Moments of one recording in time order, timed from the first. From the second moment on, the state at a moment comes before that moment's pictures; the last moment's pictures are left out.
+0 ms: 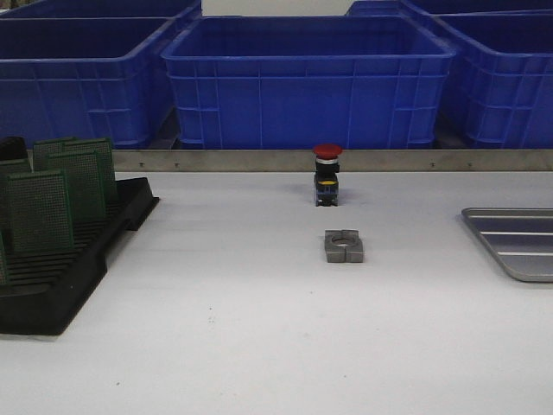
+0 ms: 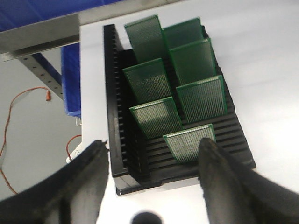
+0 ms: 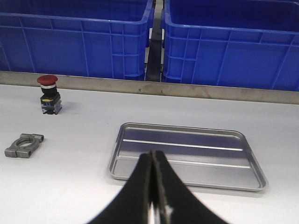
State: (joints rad) left arm -0.04 0.94 -0.89 -0.01 0.76 0.23; right arm 0.00 -0.01 0.03 -0.05 0.12 0.01
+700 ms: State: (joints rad) left arm -0.04 1.52 -1.05 -0.28 0.98 1.50; right arm 0.00 -0.01 0.03 -0.05 0.12 0.01
